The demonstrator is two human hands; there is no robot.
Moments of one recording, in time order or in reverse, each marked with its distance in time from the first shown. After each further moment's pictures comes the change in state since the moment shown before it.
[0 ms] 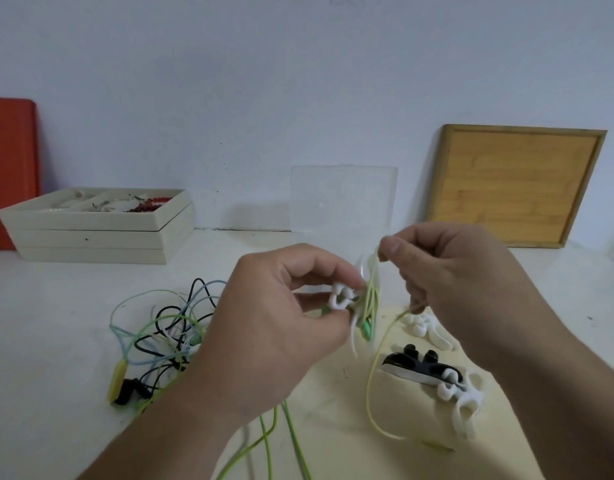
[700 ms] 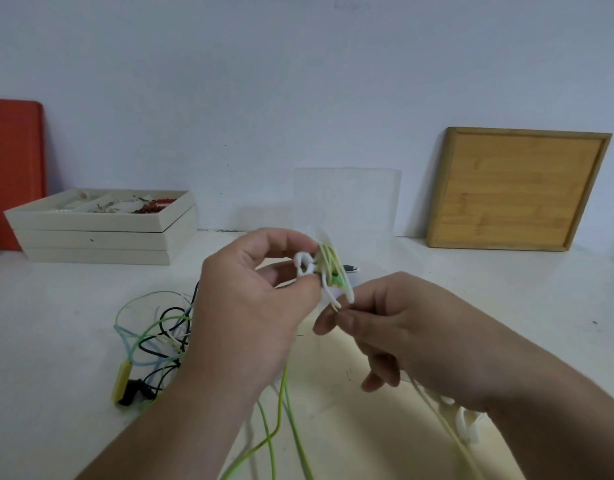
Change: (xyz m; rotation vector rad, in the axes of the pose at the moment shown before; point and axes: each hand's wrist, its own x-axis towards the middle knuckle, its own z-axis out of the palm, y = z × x) left_hand 0.002 0.000 -0.003 -0.018 0.320 -0.109; right_hand -0.010 0.001 0.019 0.029 -0.581 0.125
